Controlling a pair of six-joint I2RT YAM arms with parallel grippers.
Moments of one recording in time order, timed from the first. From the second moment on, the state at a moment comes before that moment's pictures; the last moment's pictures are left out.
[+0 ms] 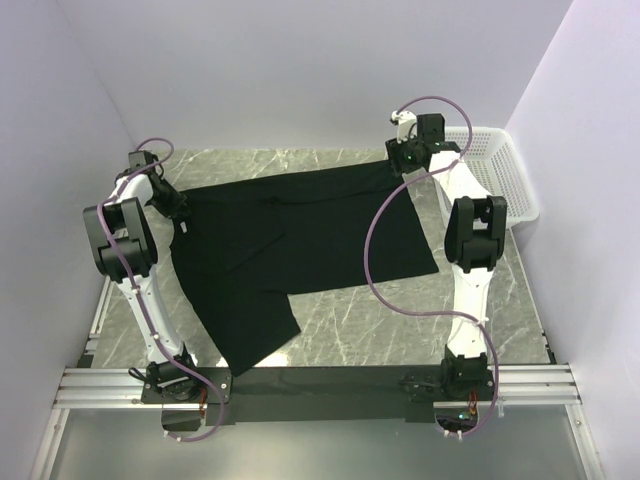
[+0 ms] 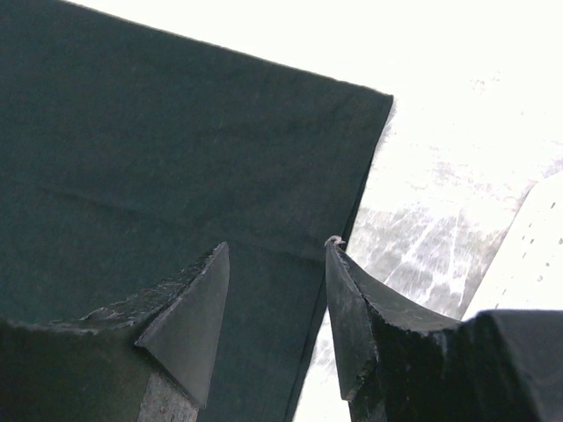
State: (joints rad) left arm 0.28 2.20 1.68 -0.58 0.19 -0.55; right arm 0.07 2.27 1.99 -0.47 -0.27 -0.30
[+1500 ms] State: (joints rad) left arm 0.29 2.20 1.68 -0.59 0.20 -0.53; right arm 0.08 2.48 2.23 -0.69 -0.09 -0.07
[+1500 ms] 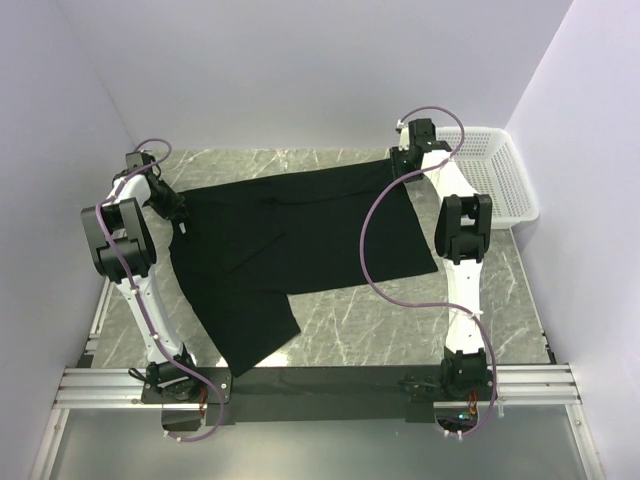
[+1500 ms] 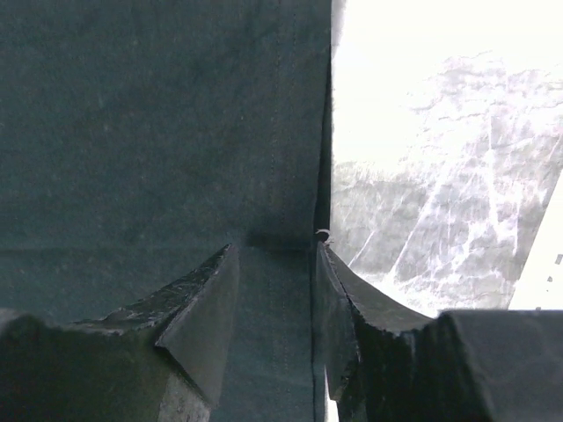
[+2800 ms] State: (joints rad) left arm 0.30 2.21 1.70 -0.63 0.20 -0.53; right arm 0.07 2.52 2.22 -0.56 -0.04 -0.09
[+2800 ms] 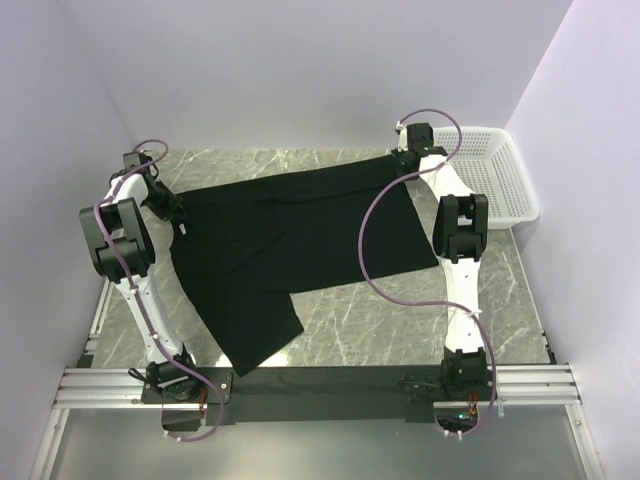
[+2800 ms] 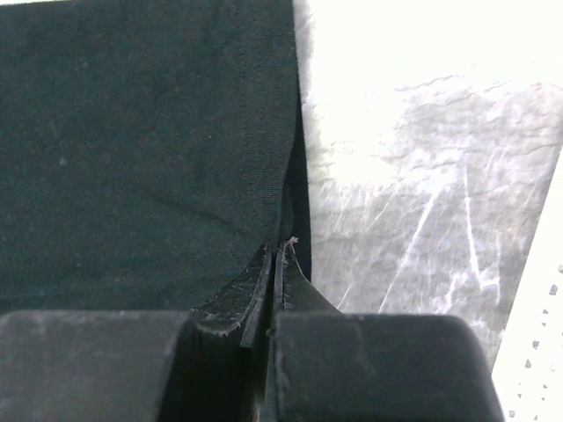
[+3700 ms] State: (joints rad) left arm 0.35 2.14 1.71 -0.56 0.32 -0.52; right arm 0.05 2.40 2.12 -0.52 -0.10 -0.10
